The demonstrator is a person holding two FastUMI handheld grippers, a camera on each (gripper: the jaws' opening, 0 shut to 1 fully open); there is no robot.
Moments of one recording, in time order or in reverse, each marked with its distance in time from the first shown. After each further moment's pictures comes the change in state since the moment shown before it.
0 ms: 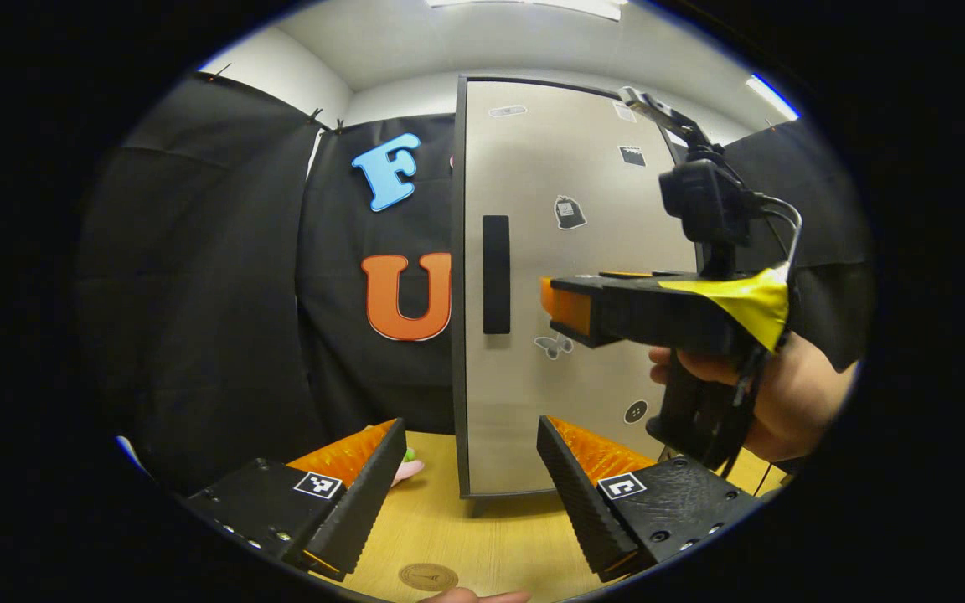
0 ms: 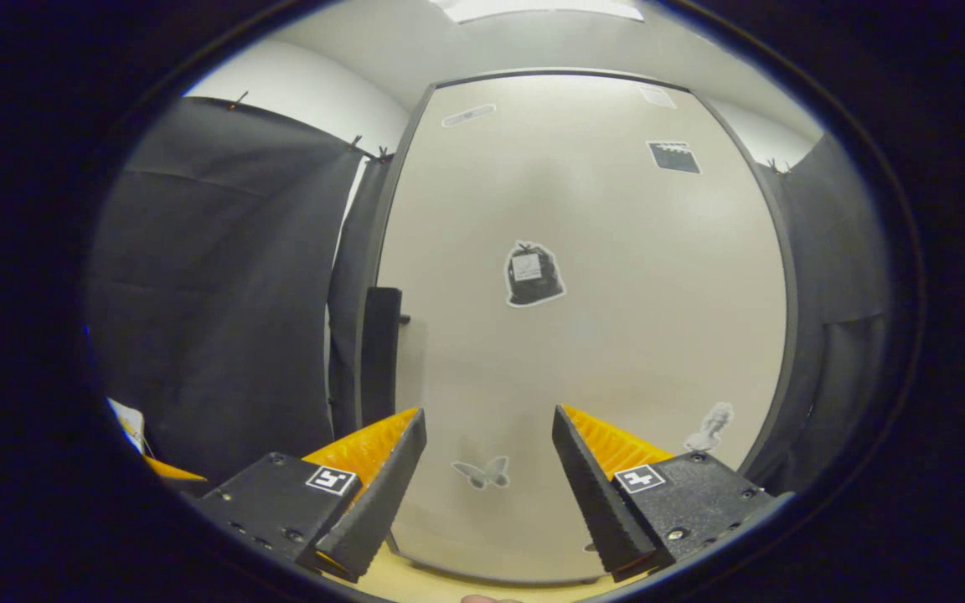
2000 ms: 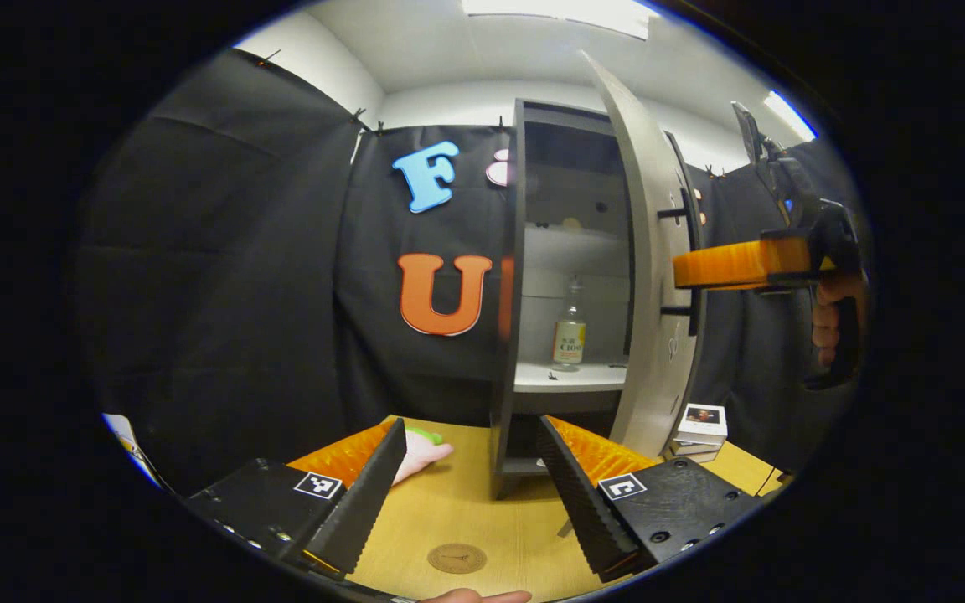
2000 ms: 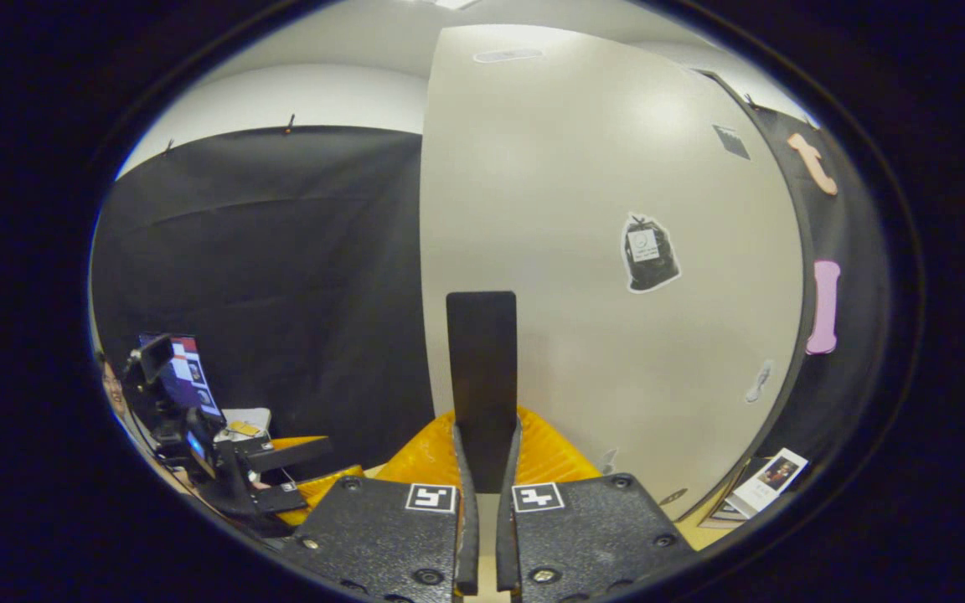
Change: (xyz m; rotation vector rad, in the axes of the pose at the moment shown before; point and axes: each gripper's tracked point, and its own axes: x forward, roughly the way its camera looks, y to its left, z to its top) left arm -0.062 0.047 -0.037 -0.067 -0.005 -0.025; right arm -0.153 0.024 0.019 0.101 0.217 0.370
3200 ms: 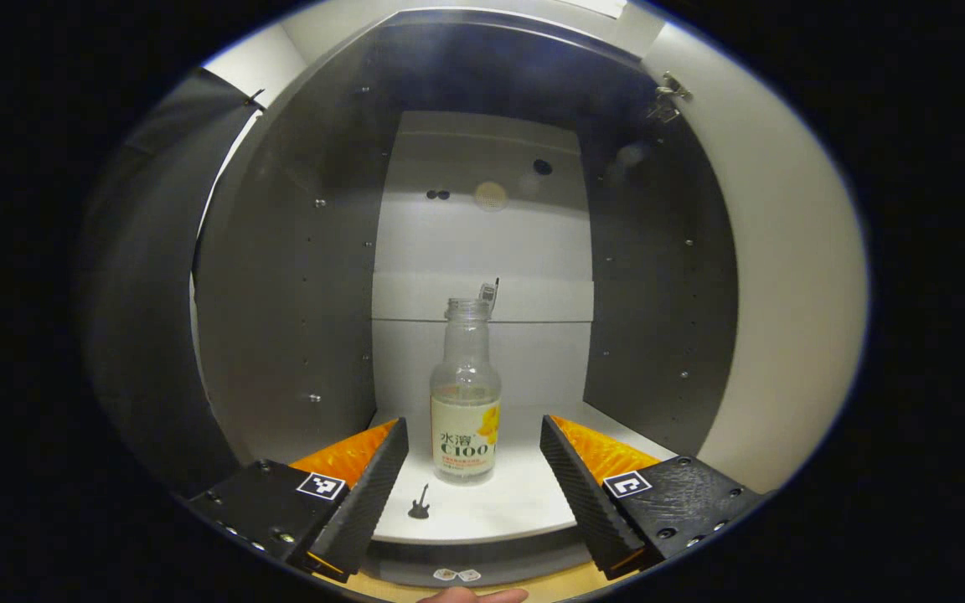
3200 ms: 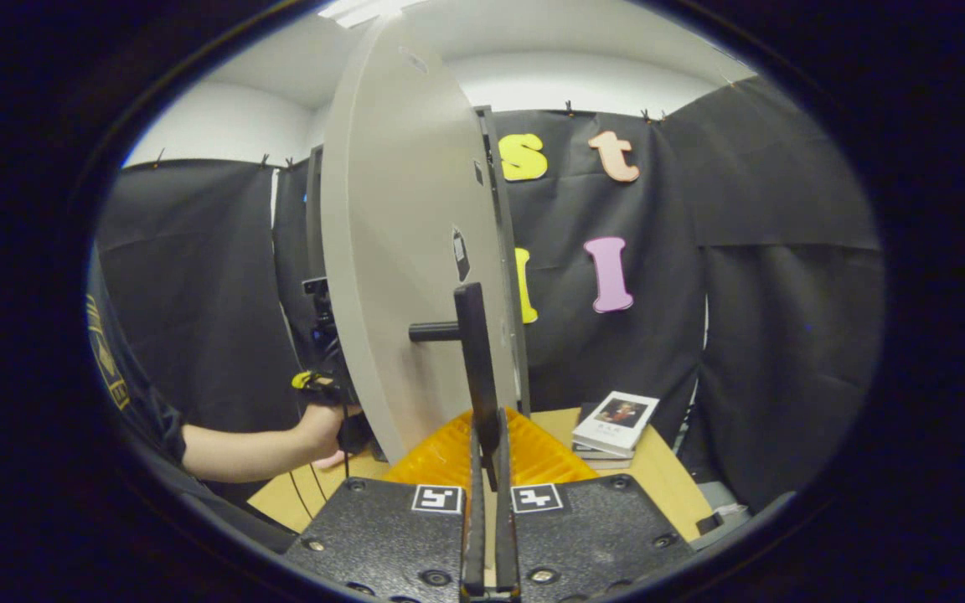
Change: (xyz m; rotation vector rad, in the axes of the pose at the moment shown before) left arm 0.299 -0.146 0.061 0.025 -0.023 -0.130; right arm -0.164 -0.056 -0.013 0.119 0.007 -0.632
